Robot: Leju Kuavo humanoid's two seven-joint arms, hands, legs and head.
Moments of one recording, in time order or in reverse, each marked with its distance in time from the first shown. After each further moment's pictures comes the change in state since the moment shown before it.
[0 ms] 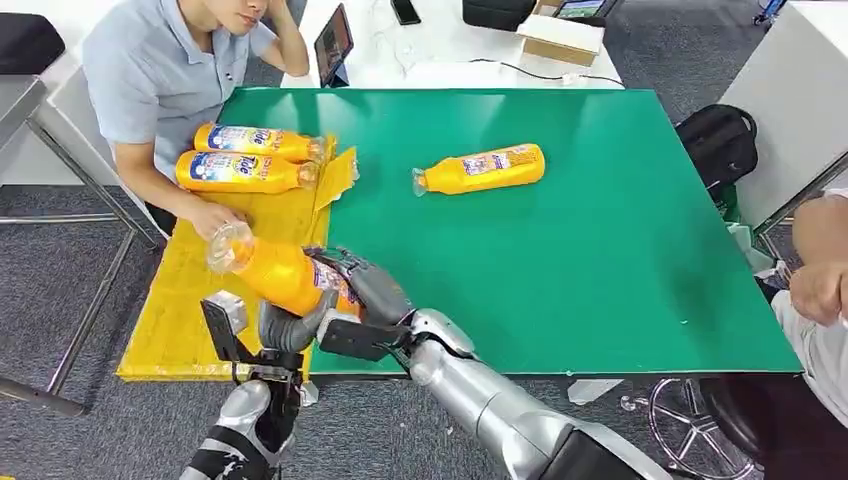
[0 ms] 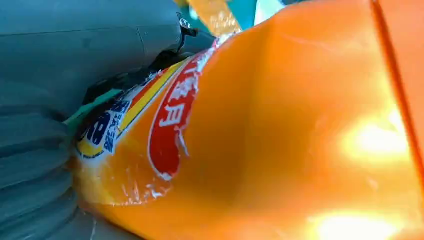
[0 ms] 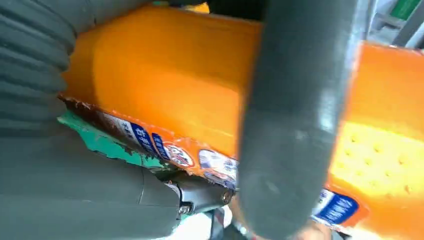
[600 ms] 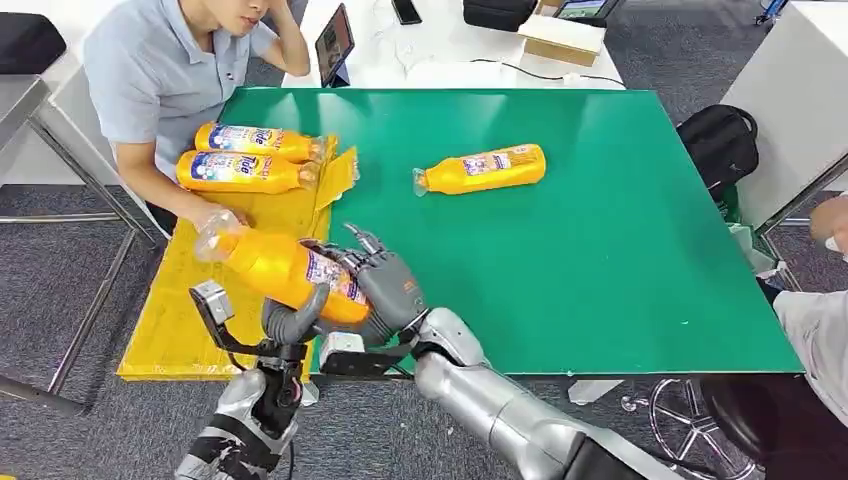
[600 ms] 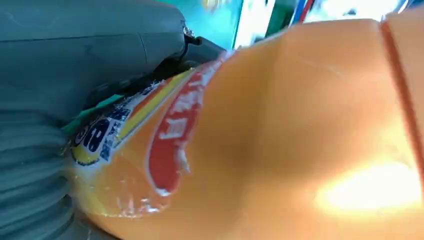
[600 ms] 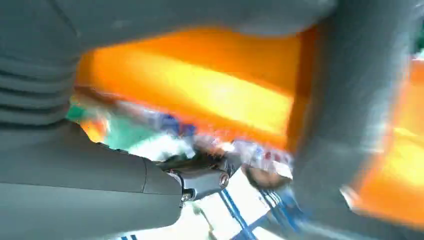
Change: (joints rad) left arm -0.039 0.004 0.050 0.035 0.111 -0.027 -0.018; right arm 0.048 -0.094 0.113 -0.192 0.146 -0.383 0.015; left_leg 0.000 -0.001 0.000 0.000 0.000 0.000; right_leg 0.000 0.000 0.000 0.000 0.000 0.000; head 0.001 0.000
